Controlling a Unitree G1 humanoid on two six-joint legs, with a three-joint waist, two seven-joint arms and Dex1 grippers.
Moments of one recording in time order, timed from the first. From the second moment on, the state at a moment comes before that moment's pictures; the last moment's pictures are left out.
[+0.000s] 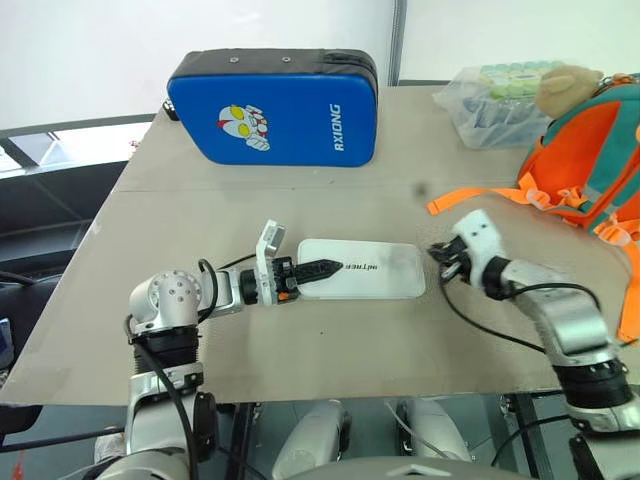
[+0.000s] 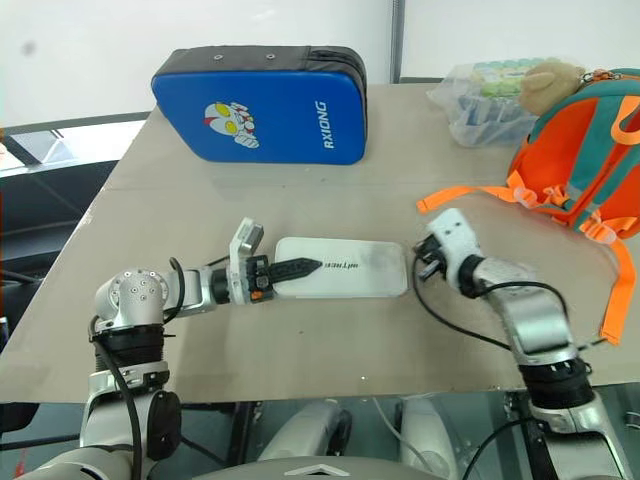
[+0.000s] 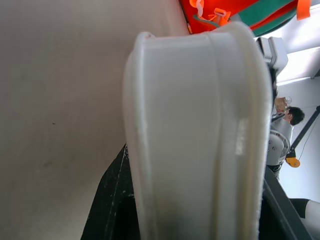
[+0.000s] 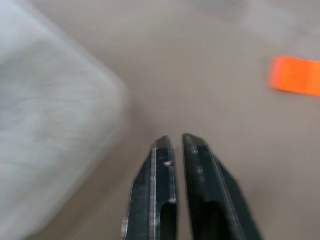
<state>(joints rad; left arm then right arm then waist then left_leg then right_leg) -0.46 0.39 0.32 0.10 -0.89 1.50 -0.69 -0.29 -0.51 -0.01 -0.27 0.19 0.77 0.58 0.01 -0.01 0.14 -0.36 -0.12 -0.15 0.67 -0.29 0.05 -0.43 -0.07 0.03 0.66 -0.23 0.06</state>
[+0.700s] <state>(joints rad) -0.38 0.36 0.38 -0.22 -0.96 1.43 -0.51 -0.57 -0.76 -0.56 -0.13 0.37 1.16 0.40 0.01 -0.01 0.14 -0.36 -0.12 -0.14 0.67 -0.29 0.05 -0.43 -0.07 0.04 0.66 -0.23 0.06</state>
